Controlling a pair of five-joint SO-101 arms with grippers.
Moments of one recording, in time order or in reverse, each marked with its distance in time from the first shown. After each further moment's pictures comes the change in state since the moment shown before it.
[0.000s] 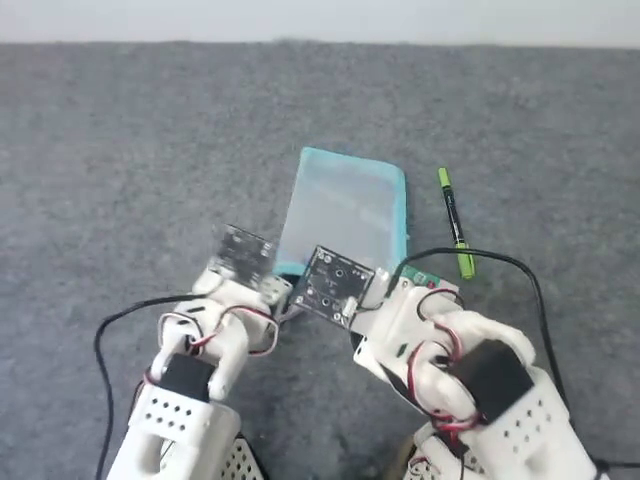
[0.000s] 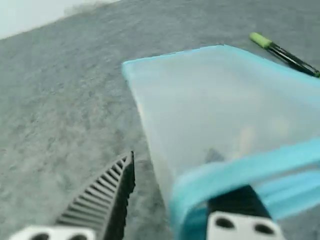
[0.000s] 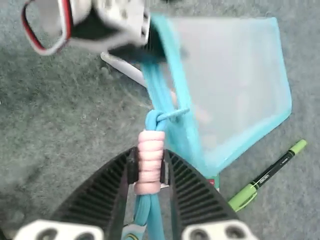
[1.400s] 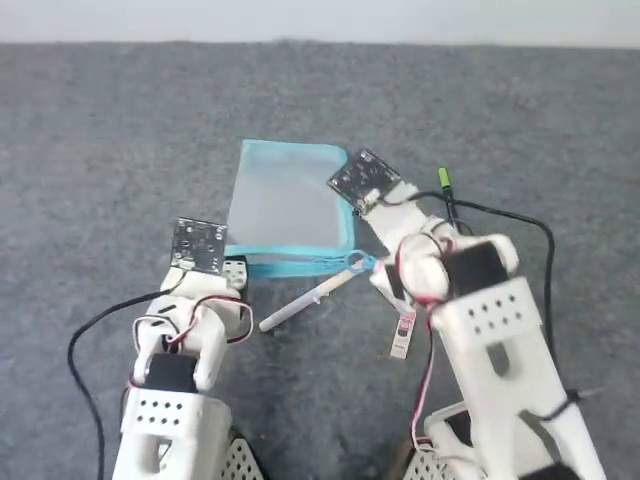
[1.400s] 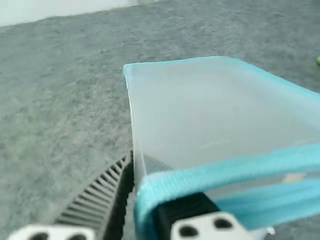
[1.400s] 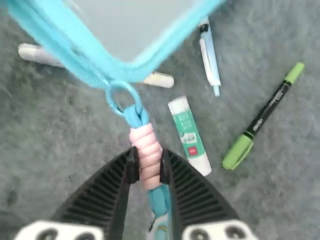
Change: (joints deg) left arm -13.2 0.0 0.2 -1.5 4.0; right arm 18.1 27.3 -11.0 -3.0 -4.0
